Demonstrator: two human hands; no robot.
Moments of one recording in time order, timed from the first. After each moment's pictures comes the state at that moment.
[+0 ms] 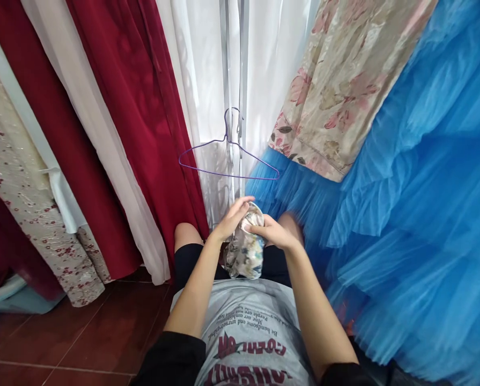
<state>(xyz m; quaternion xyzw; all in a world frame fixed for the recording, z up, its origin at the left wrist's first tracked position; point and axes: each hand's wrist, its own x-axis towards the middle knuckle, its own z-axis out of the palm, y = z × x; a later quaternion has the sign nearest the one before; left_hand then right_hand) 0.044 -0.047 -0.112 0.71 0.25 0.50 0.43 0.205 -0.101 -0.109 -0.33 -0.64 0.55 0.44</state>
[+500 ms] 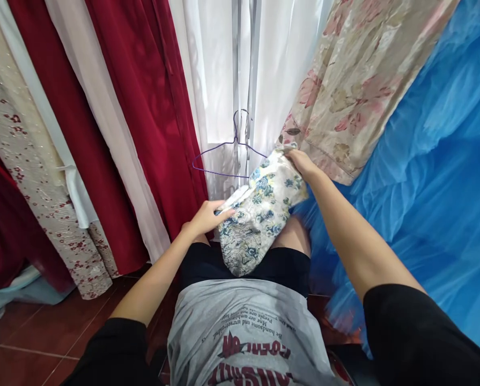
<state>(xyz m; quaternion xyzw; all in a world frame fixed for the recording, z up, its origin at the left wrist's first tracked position) -0.050 -0.032 -0.088 0.84 0.35 0.38 0.18 0.293 0.045 0.012 -0.48 -0.54 0.30 0.63</state>
